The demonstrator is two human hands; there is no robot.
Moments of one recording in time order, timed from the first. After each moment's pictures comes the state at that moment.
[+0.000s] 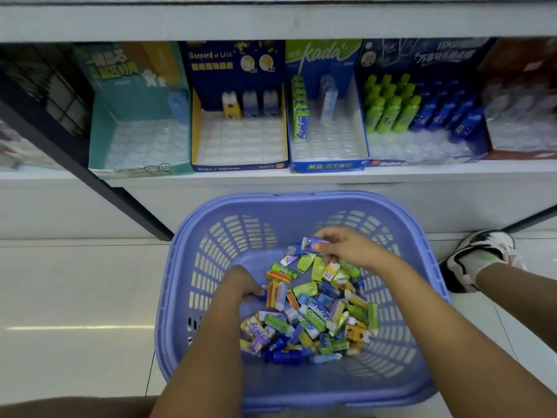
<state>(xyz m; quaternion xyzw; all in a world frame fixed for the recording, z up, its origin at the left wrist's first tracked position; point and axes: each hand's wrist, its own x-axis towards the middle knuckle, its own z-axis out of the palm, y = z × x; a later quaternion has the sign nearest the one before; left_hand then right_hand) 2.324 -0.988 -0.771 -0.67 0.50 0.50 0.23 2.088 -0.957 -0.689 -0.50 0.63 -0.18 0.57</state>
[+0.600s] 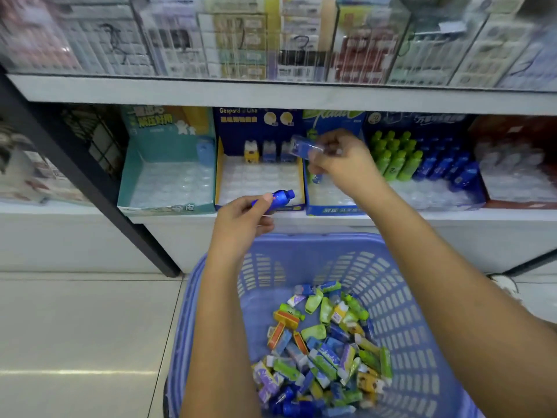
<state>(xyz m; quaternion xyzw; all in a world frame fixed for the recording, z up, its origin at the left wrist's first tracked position) 2.315 -1.036 -0.583 -0.52 0.42 0.59 -0.45 2.135 -1.070 -0.534 -0.51 0.62 -0.47 0.36</state>
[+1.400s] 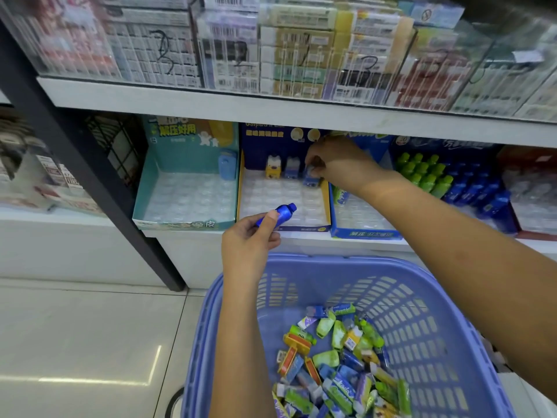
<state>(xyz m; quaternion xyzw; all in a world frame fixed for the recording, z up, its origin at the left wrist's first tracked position) 2.329 -1.047 -0.599 -0.53 0.36 0.55 -0.53 2.149 -1.152 -0.535 -0.78 0.62 -0.06 0.04</state>
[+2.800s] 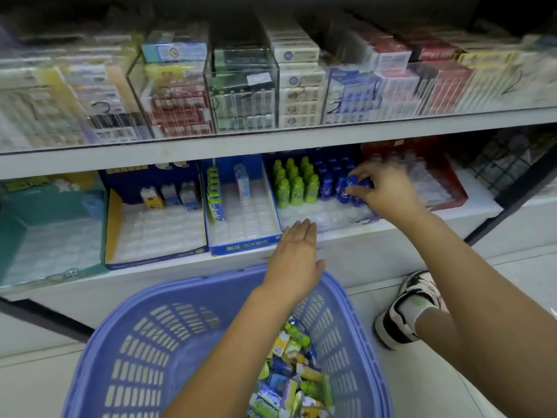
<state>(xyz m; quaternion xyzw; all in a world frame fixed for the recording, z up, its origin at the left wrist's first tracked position) 2.108 -1.009 -0.600 -0.38 0.90 0.18 -0.09 1.904 -1.014 -0.545 -0.58 0.77 -0.27 0.03</state>
